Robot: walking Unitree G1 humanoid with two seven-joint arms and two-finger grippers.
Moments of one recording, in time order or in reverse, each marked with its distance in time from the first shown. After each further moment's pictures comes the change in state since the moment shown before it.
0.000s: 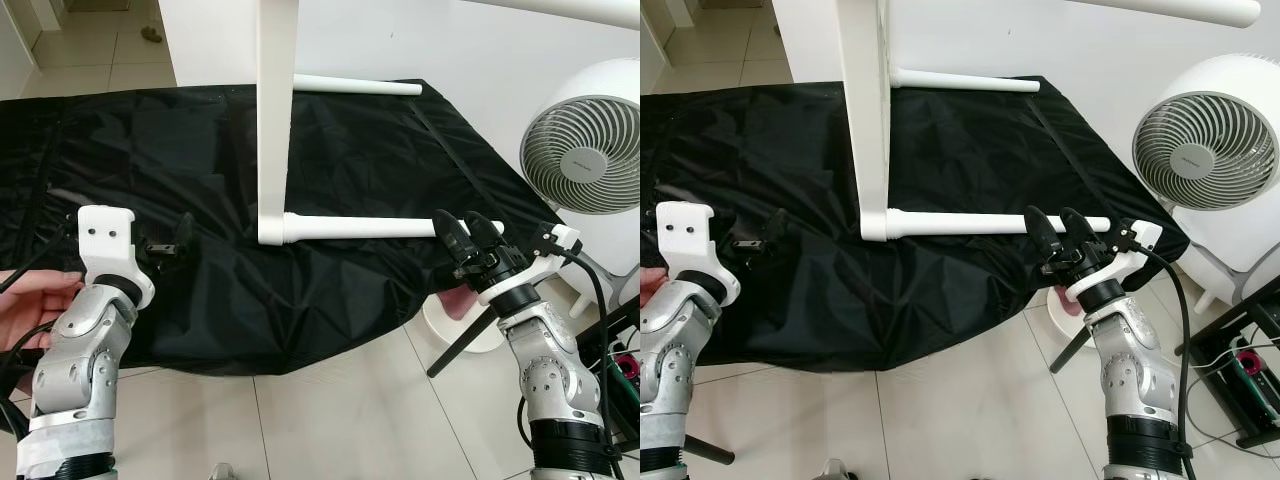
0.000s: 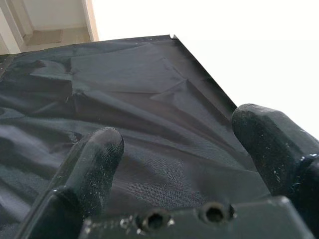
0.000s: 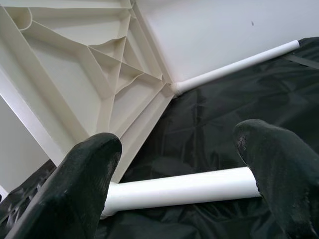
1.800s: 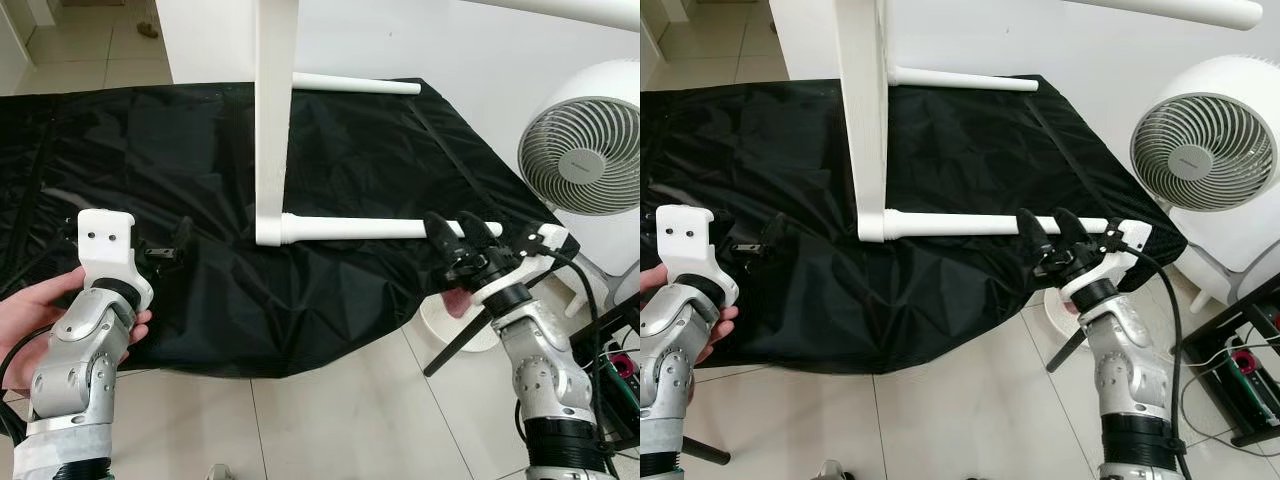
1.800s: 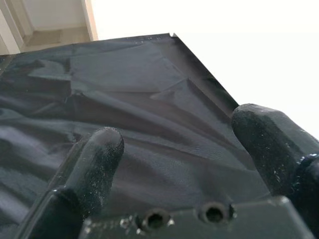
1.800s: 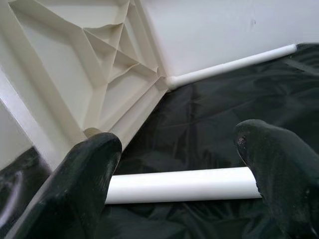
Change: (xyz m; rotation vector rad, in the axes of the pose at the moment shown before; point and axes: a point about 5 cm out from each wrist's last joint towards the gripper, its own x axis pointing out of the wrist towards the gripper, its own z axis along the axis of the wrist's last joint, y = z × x) left arm -0.004 0.001 0.000 0.019 -0.004 0.001; right arm 0.005 0.008 -0.008 -0.102 0.015 -0.006
